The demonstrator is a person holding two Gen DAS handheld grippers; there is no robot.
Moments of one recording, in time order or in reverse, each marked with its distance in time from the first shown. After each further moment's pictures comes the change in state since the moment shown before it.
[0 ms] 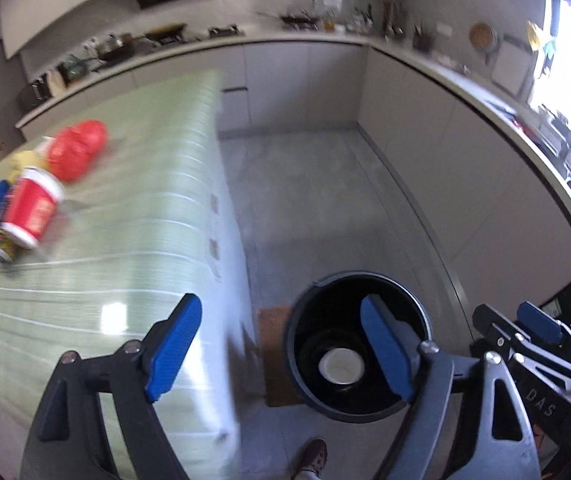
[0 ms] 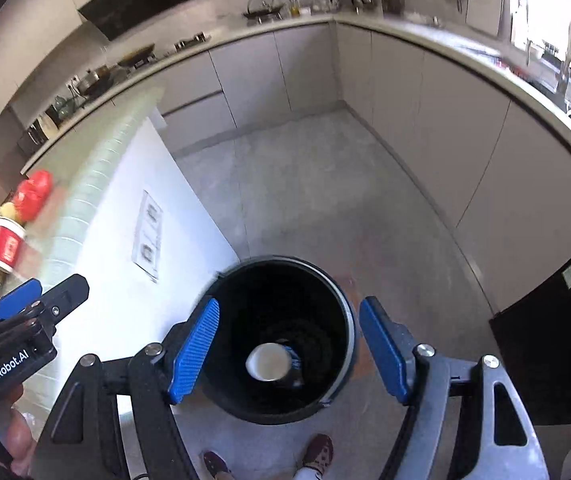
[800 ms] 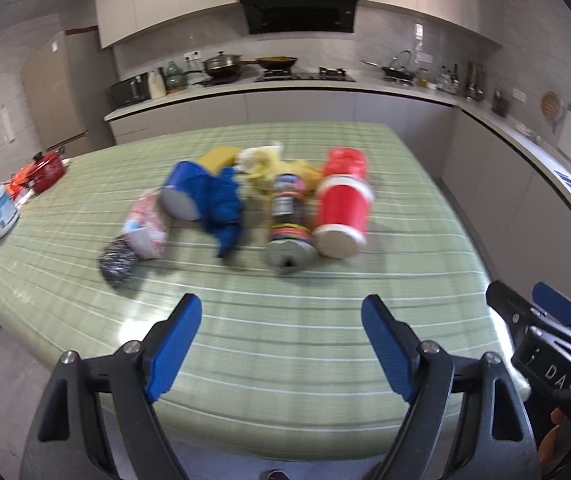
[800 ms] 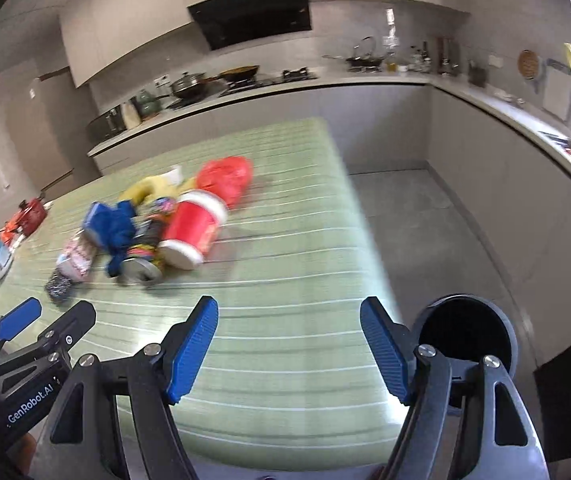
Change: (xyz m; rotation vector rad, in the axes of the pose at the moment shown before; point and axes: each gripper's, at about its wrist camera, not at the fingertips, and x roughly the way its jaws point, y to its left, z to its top) left arm -0.066 0.290 -0.044 -0.147 -0.144 0.189; right arm -0.058 0.330 -0.051 -0.180 -0.142 0.152
